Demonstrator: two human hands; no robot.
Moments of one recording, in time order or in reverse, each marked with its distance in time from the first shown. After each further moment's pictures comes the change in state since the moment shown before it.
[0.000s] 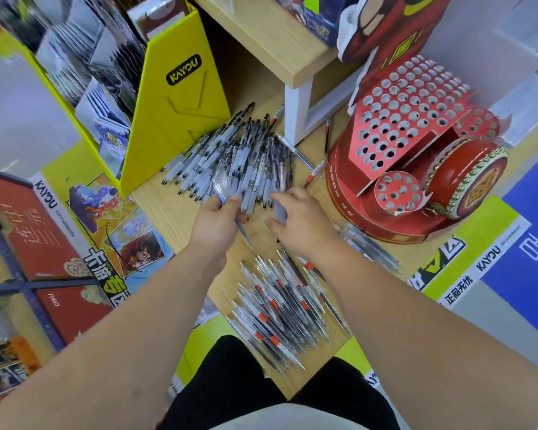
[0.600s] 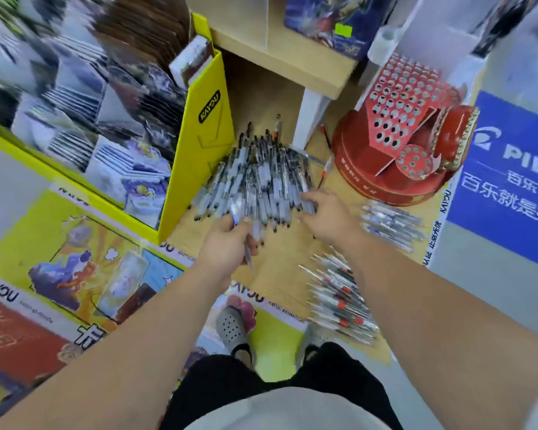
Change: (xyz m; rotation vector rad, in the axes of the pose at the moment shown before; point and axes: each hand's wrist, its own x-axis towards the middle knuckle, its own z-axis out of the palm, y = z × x) left_hand 0.047 0.020 -0.113 0.232 -0.454 0.002; right_hand 0.001 -0.077 0.022 0.227 0.222 0.459
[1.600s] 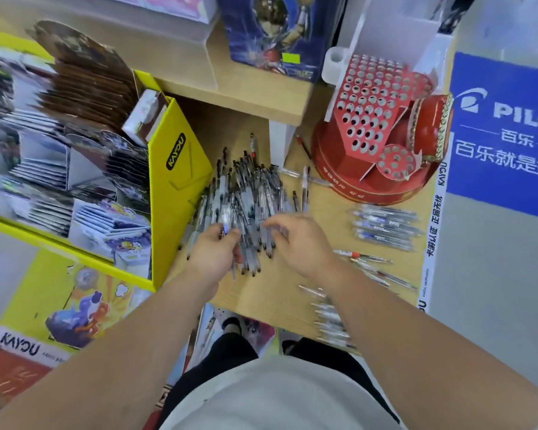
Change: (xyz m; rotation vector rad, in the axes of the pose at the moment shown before) left_hand 0.048 0.036 0.000 0.297 0.010 -0.020; right_hand -0.008 -0.016 0.023 0.091 0.157 -0.224
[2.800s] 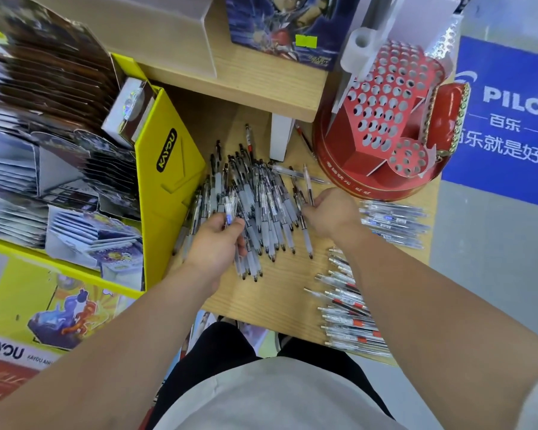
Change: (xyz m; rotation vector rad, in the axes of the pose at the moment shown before) left_hand 0.028 0.010 -0.002 -0.072 -0.111 0.020; right_hand 0.057 0.041 -0.028 -0.111 0.030 0.606
